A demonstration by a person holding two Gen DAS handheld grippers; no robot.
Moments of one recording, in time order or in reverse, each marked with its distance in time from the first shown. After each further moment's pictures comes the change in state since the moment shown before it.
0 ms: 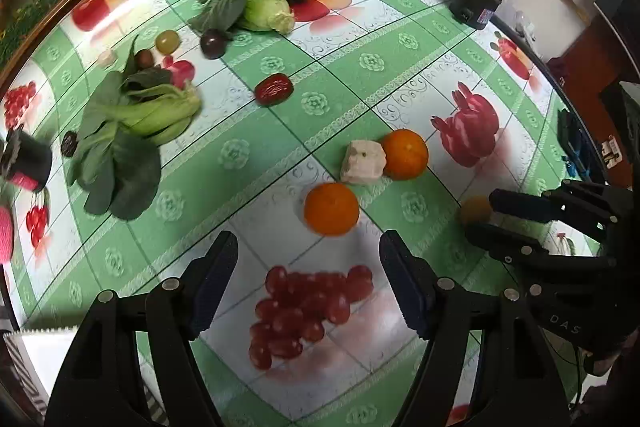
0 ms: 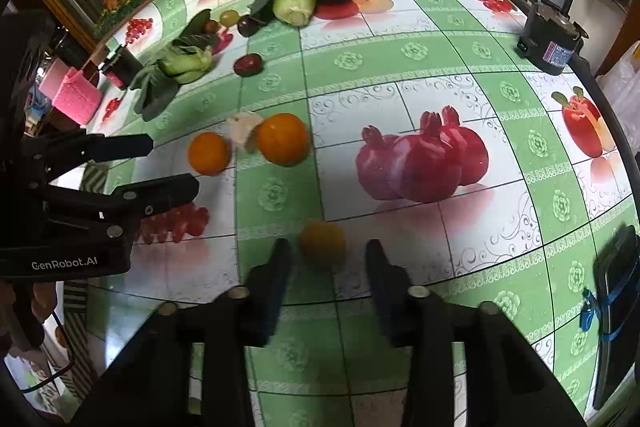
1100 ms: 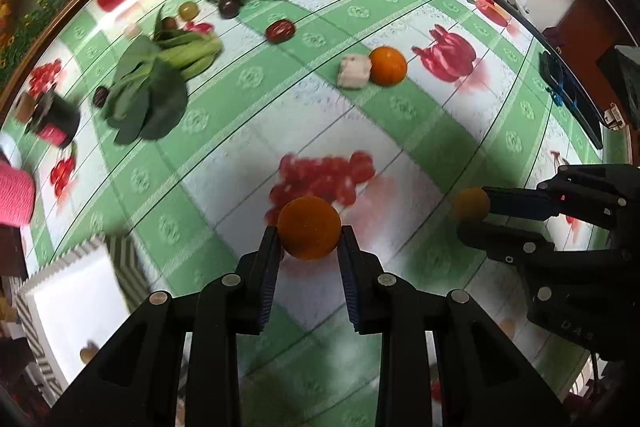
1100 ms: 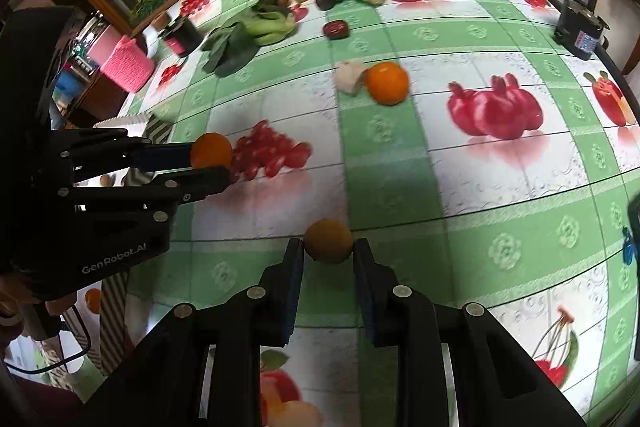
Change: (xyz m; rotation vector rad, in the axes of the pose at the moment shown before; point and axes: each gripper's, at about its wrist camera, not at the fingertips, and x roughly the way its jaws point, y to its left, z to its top) left arm -0.039 0.000 -0.069 0.050 0.029 0.041; right arm -0.023 0.053 -0.046 -0.043 0.013 0.115
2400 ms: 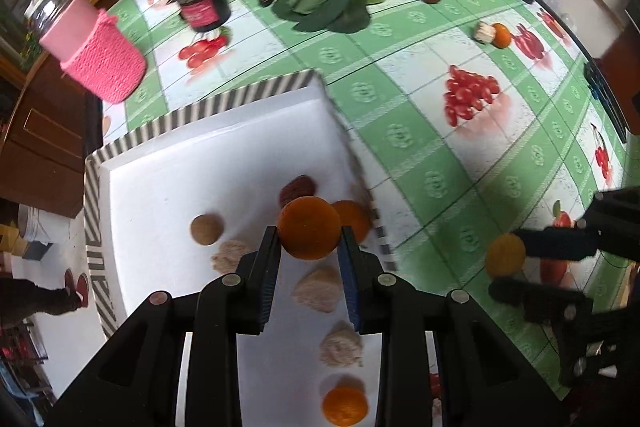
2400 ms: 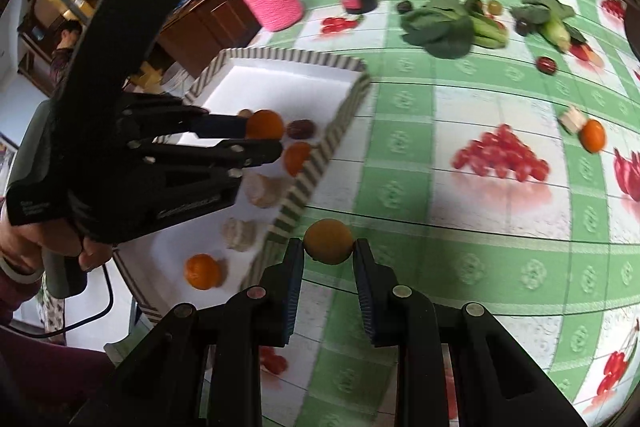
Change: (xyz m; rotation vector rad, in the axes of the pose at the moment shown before) left arm -0.044 0.118 -0.109 -0.179 0.019 0.114; right arm 0.007 0.171 -0.022 -0.266 0.053 0.161
